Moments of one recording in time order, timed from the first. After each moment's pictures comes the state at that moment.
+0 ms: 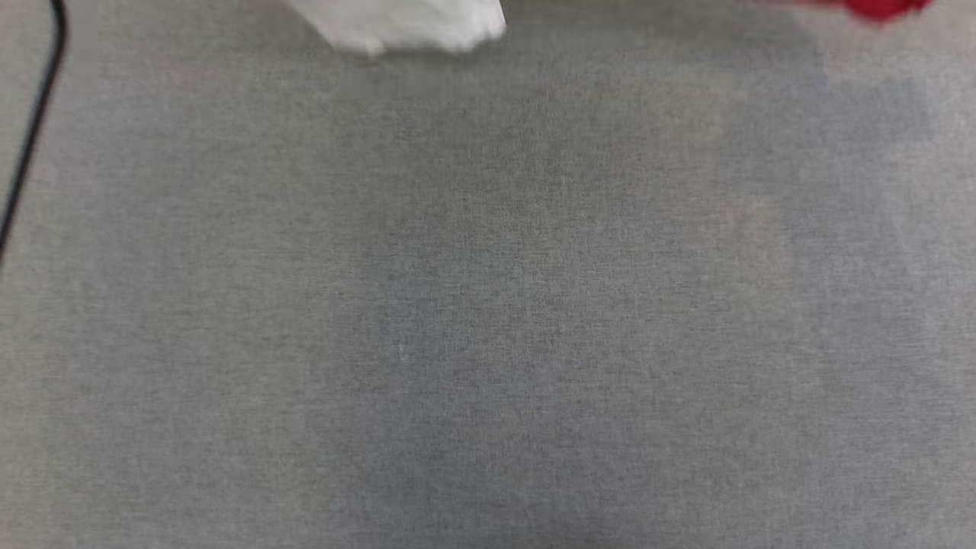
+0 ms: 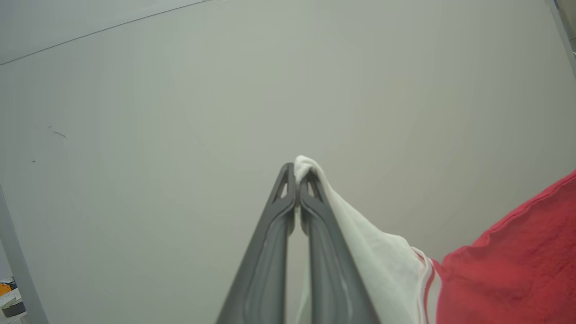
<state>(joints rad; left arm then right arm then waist) -1.76 0.36 -0.44 0.49 -0.38 -0.13 -0.03 -1.51 -0.52 0.26 0.40 0.48 0.13 0.22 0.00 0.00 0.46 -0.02</state>
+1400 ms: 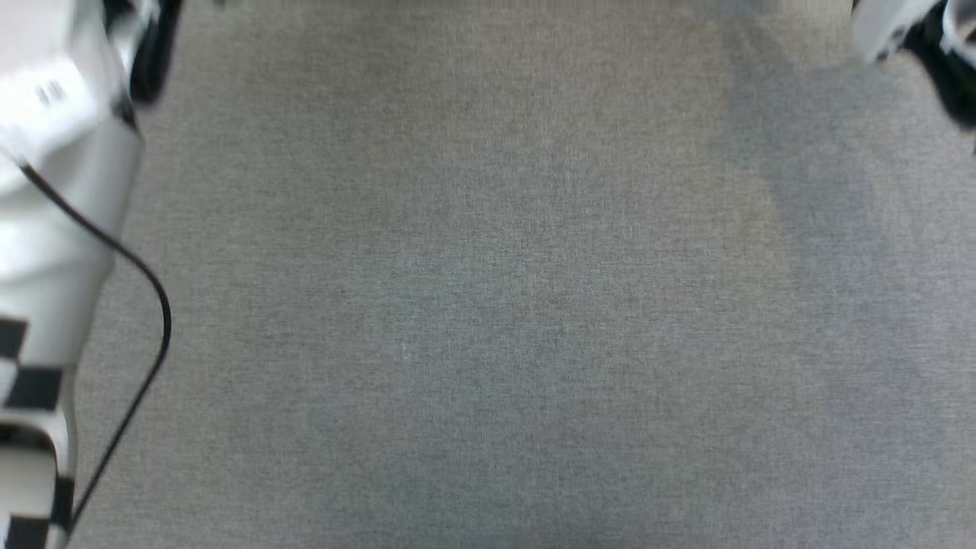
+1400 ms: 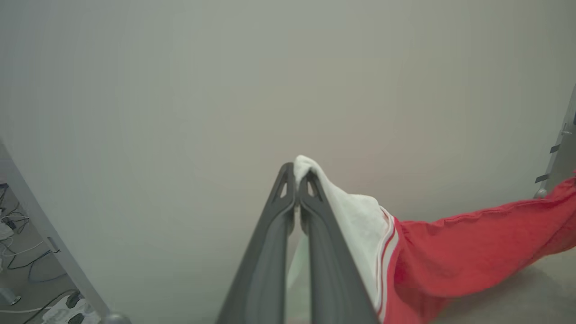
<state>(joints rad) -1.24 0.44 -0.53 0.53 -0.59 -0.11 -0.26 -1.29 -0.48 0.82 0.75 0.79 0.13 -0.15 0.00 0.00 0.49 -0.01</state>
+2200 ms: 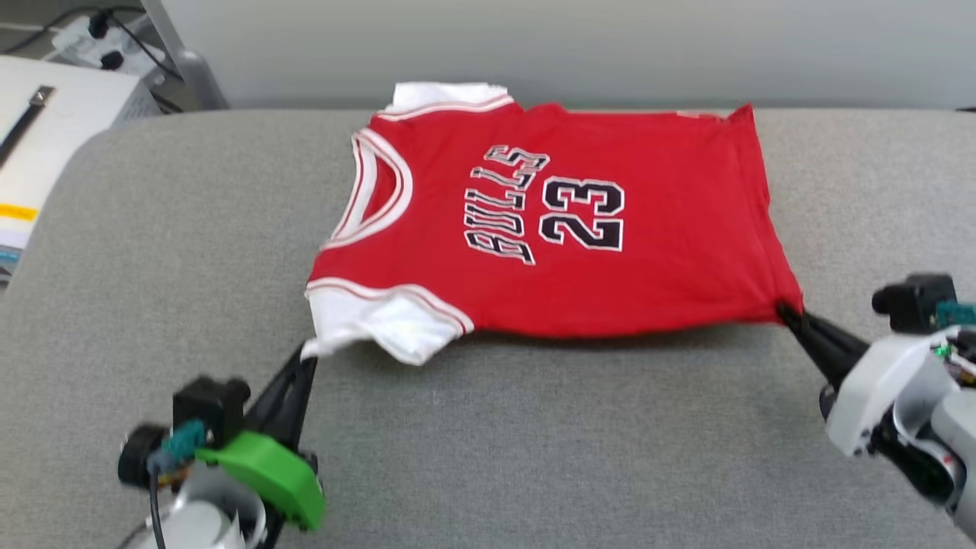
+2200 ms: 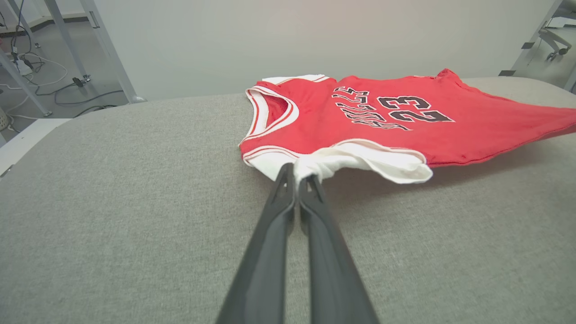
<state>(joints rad) -0.22 0.55 -0.58 0.15 -0.68 0.09 -0.24 -0.57 -0.70 0.94 0.45 1.03 0.13 -0.19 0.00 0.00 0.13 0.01</state>
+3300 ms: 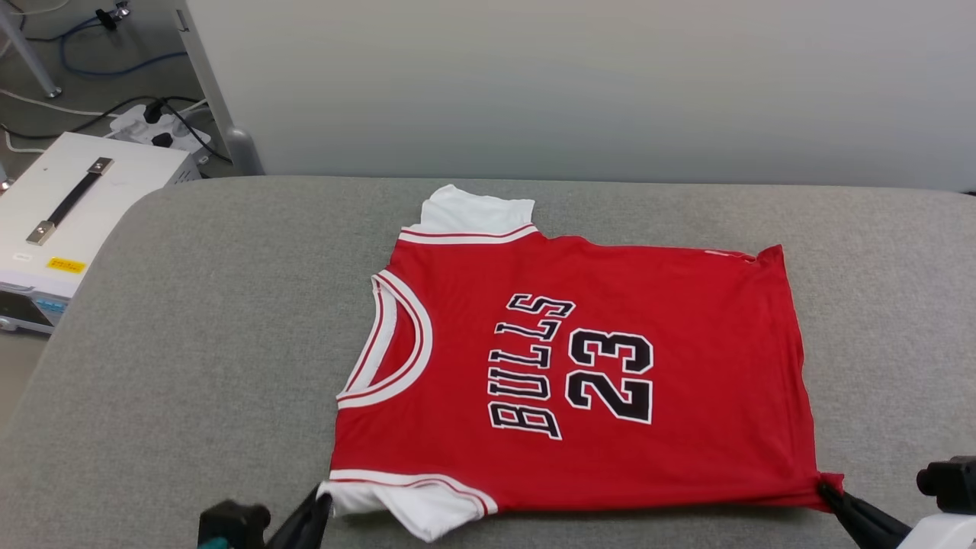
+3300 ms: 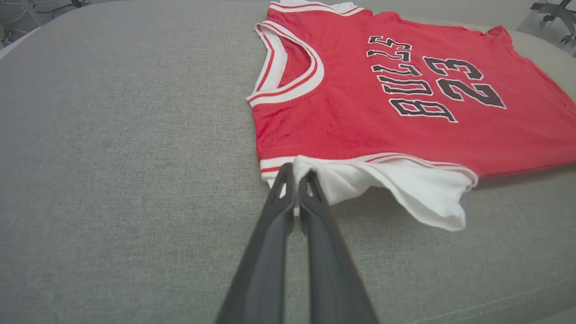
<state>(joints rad) 0.07 0.55 -0.62 0.12 -0.73 0.13 -0.23 0.01 -0.74 0.60 0.23 0.97 0.13 -0.10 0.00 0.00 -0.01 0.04</state>
